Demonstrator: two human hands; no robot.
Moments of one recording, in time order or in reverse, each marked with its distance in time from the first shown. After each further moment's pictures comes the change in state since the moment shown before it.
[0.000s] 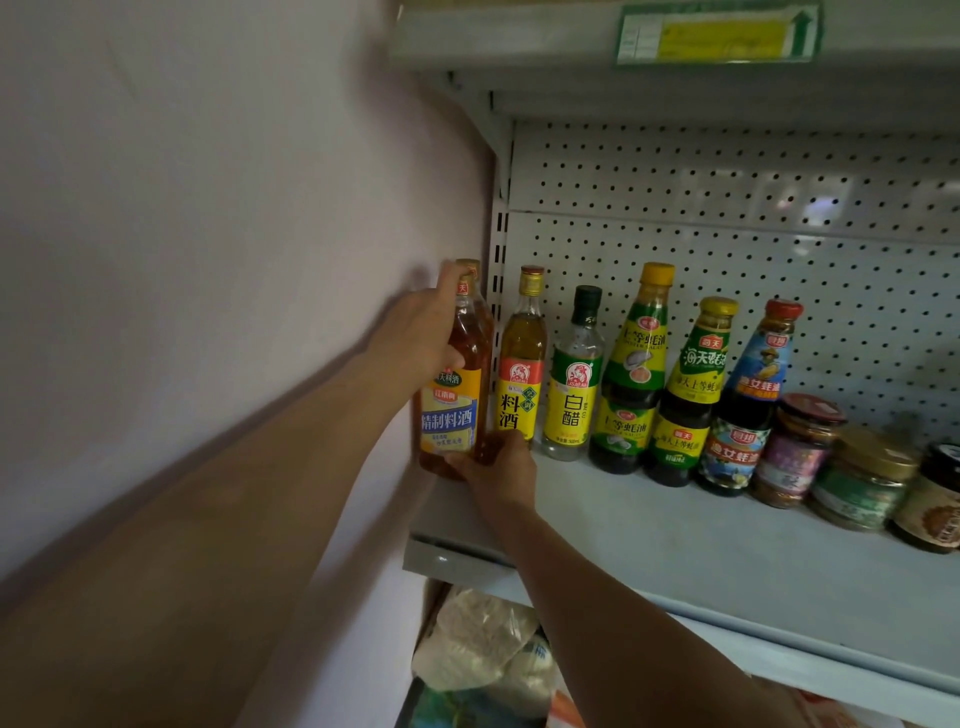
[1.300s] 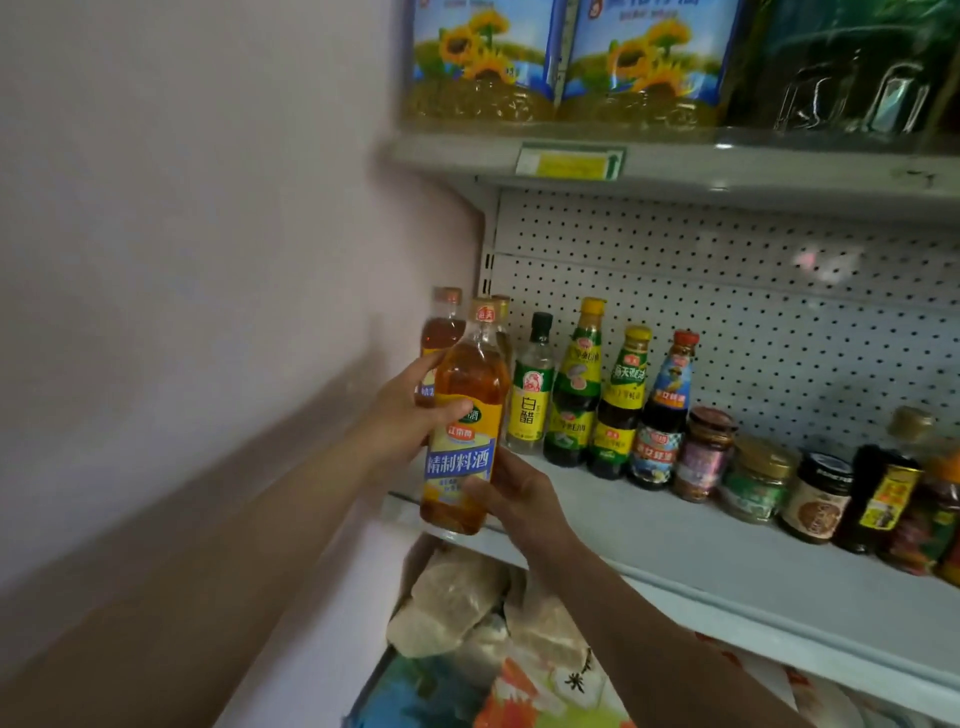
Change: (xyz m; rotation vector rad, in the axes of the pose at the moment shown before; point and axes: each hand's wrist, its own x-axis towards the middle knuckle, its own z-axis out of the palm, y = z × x) left_hand -0.153 0.071 -0.005 -0.992 -0.062 -0.253; right_hand -0.111 -0.016 -0.134 0.345 -0.426 -0.187
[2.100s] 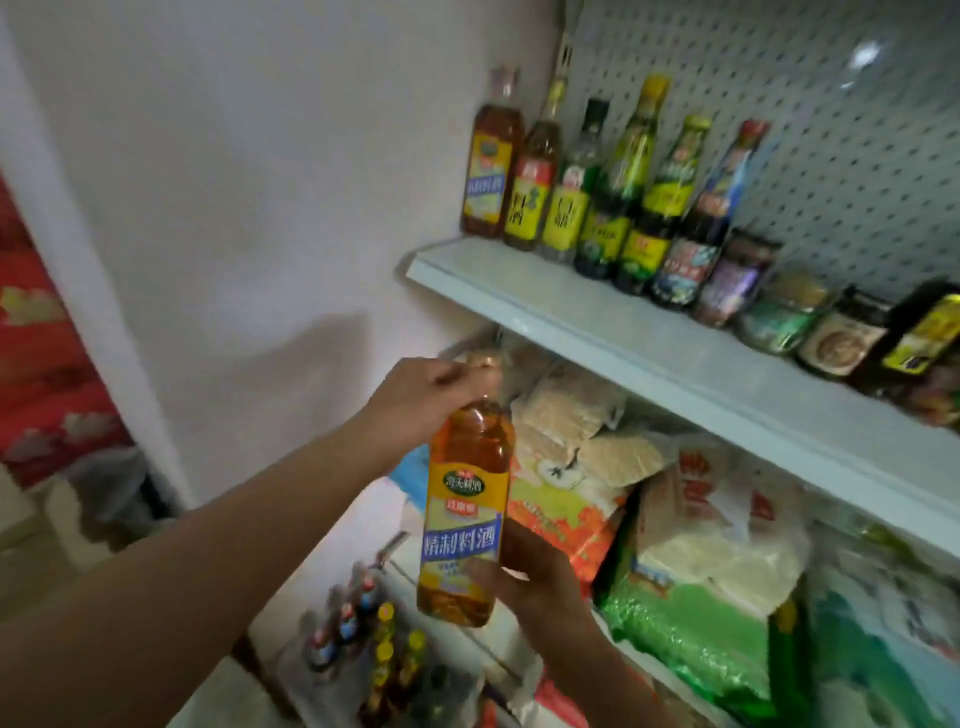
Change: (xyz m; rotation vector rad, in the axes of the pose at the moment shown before) left_hand -0.220 -0.092 0.158 0.272 0.243 -0.203; right_hand -0.306 0.104 -0.096 -0.074 -0.290 0.282
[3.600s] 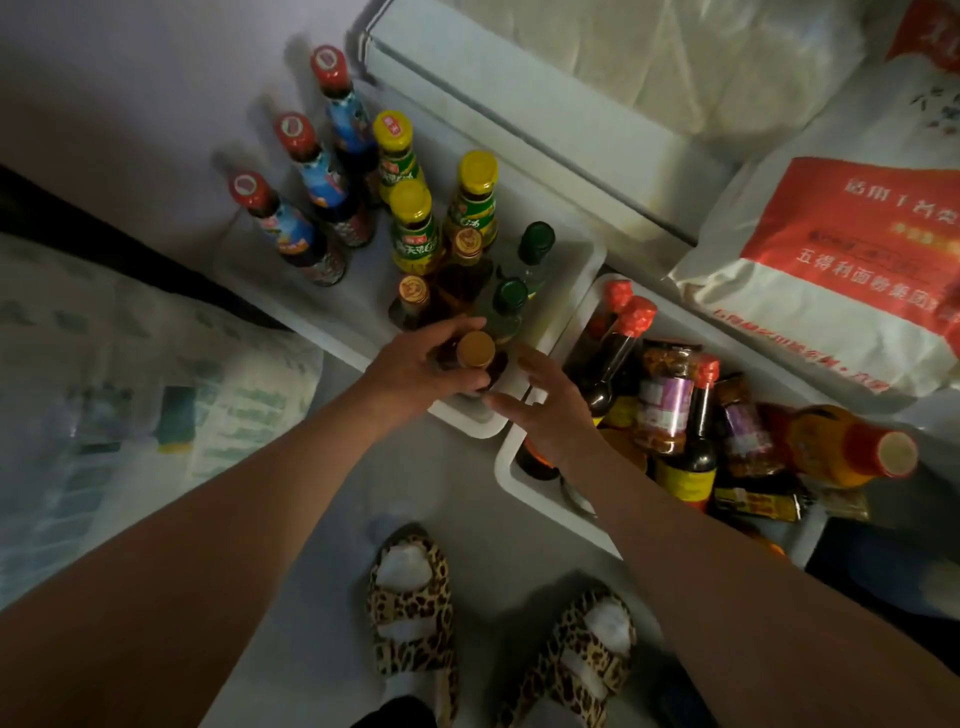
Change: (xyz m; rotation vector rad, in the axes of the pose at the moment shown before) left_hand -0.140 -0.752 0.230 -0.128 -0.459 -0.554; right_hand -0.027 0.674 0.153 -0.176 0.080 0.762
